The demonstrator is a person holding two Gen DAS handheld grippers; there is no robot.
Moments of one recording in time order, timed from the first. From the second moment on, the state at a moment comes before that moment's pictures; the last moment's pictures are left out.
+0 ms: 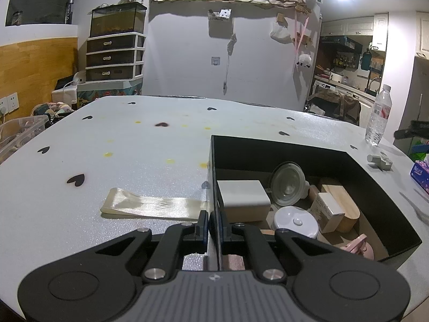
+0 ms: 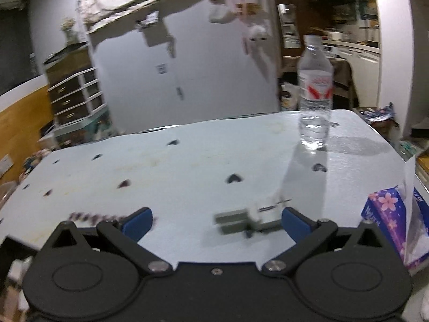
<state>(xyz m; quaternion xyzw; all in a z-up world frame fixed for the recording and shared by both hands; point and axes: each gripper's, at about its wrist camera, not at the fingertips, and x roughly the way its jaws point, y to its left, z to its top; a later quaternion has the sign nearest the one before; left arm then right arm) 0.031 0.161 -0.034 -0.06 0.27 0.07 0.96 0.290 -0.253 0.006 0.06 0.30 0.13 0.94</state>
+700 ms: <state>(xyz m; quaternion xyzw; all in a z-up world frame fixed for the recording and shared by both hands) 0.036 0.155 -0.035 -0.06 0.28 0.08 0.96 0.347 -0.260 -0.068 -0.08 0.30 0.15 0.94</state>
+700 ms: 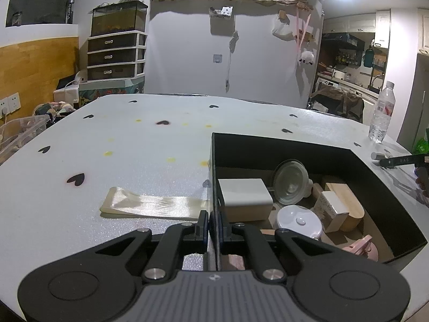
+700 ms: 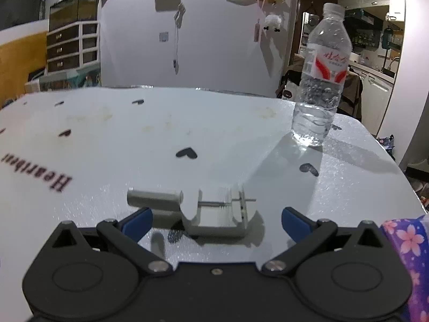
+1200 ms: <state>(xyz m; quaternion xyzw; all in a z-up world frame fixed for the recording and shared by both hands) 0.036 0.155 -0.034 -0.06 0.28 0.08 0.96 0.334 -0.231 -0.062 -0.11 0.30 0.17 0.93</state>
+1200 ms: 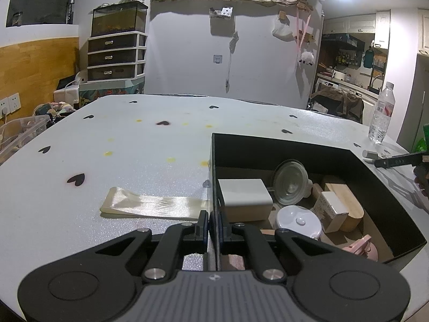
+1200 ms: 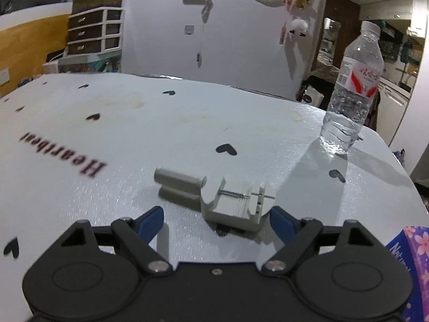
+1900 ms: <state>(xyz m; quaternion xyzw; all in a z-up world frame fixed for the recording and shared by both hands) 0.036 0.155 -0.034 -0.06 0.28 0.08 0.96 0.330 -0.220 -0.057 -0.11 0.31 0.16 0.93</state>
